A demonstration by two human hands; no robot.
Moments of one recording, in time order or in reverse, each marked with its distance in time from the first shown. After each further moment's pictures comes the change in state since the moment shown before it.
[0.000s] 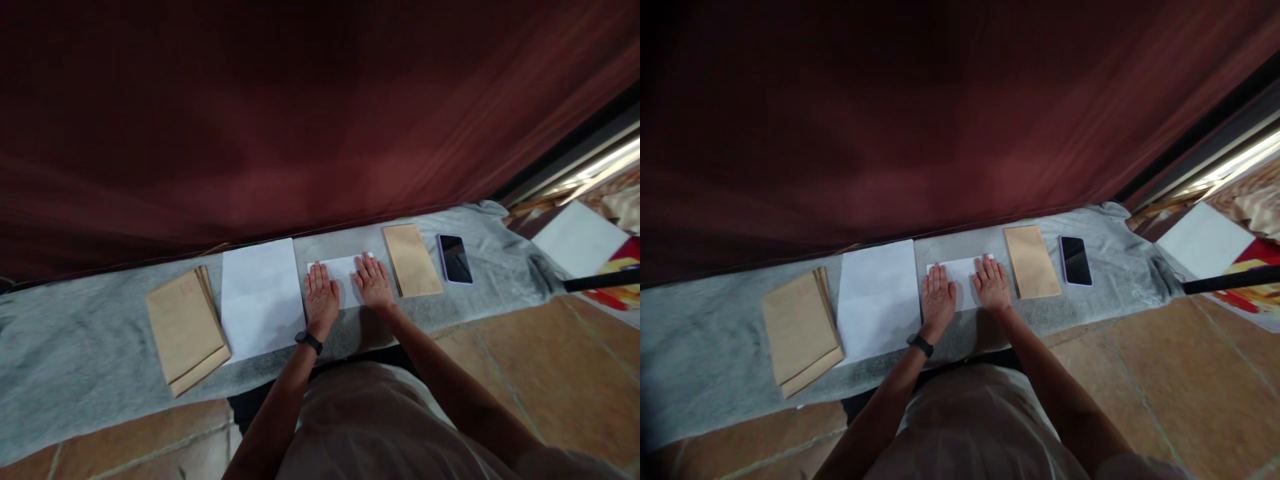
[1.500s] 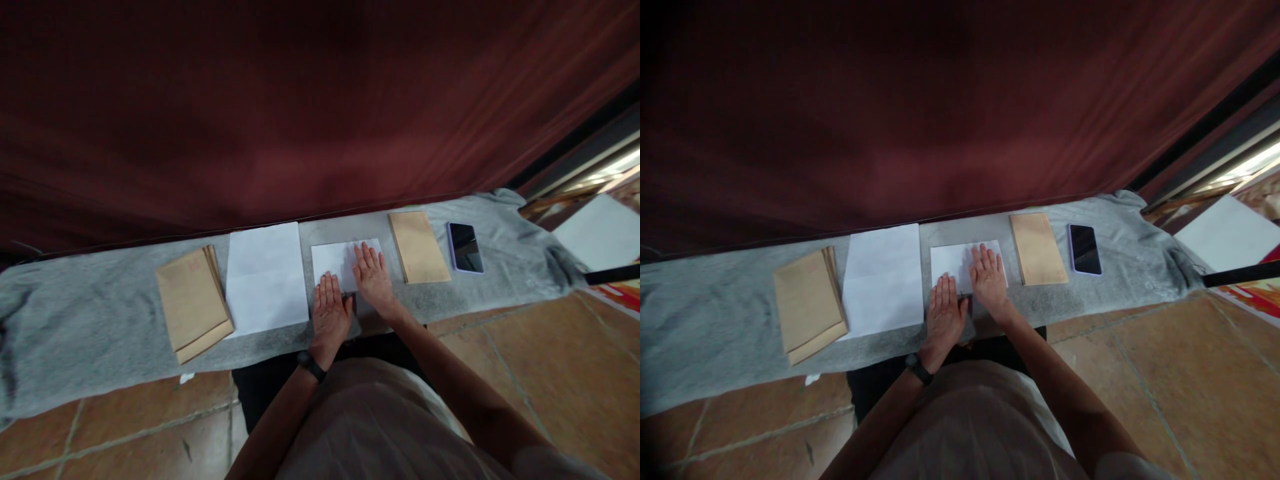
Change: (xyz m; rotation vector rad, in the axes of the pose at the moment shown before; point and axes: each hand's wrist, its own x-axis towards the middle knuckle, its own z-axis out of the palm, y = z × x) left_hand -0.085 0.012 -0.002 0.041 -0.027 0.055; right_hand -0.015 -0.029 -0.013 0.090 -0.028 -0.038
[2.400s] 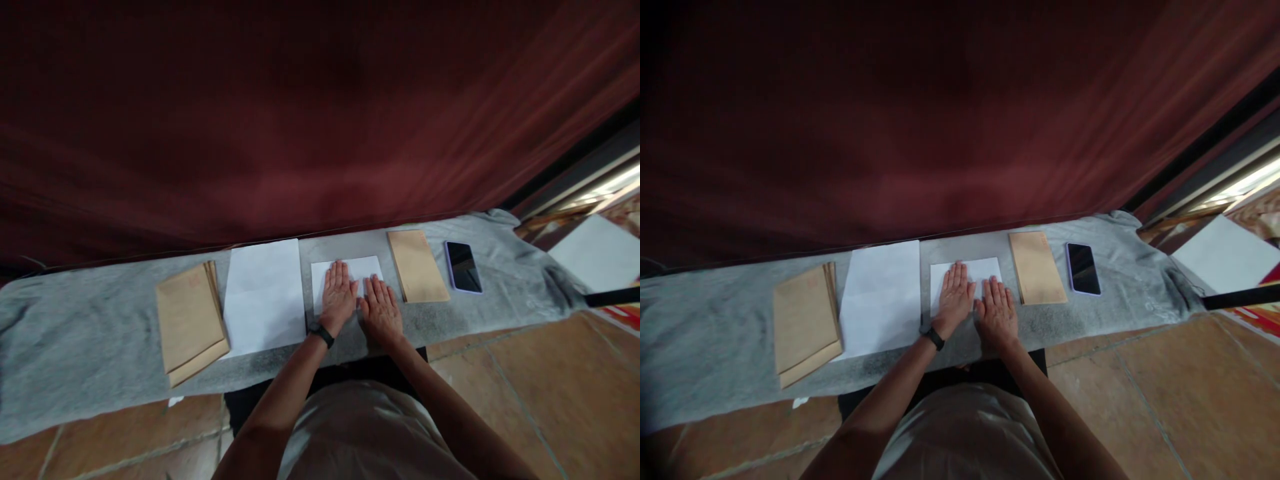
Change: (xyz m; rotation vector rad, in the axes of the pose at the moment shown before) left_hand 0.097 0.011 0.015 -0.058 -0.027 0.115; right_hand -0.048 0.012 0.002 -0.071 0.106 0.028
